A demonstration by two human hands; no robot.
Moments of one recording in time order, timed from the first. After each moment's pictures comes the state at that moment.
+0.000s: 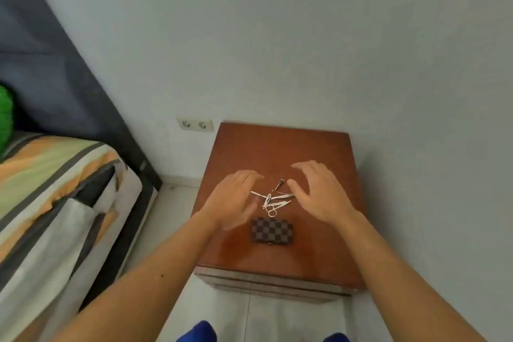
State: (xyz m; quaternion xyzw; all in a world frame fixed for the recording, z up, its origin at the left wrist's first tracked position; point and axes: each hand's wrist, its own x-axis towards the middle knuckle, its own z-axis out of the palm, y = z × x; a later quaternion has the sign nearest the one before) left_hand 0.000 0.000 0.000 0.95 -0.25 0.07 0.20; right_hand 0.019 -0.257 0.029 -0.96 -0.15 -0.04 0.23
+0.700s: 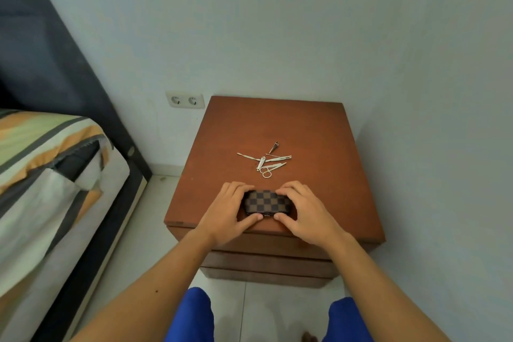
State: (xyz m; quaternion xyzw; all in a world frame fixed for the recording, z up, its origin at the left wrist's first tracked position) left_hand -0.081 -0.006 -0.138 0.94 -0.20 0.04 0.28; right_hand -0.086 -0.259 -0.105 -0.94 -0.23 0.01 0.26
